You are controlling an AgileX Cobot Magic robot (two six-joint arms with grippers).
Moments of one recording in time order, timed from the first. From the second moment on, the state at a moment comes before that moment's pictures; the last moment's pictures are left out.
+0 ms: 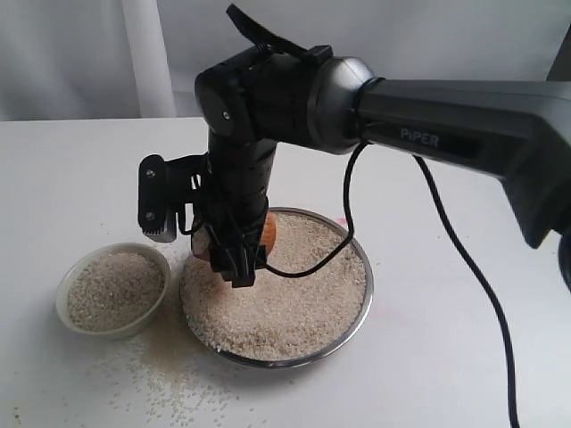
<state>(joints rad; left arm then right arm) 0.07 0.00 0.00 0.20 0.34 -0.34 0.81 2.17 -1.81 -0.03 1.03 -0.93</state>
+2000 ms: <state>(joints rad) 0.07 0.00 0.00 0.20 0.34 -0.34 1.14 2.50 -2.19 -0.89 1.01 -0.89</state>
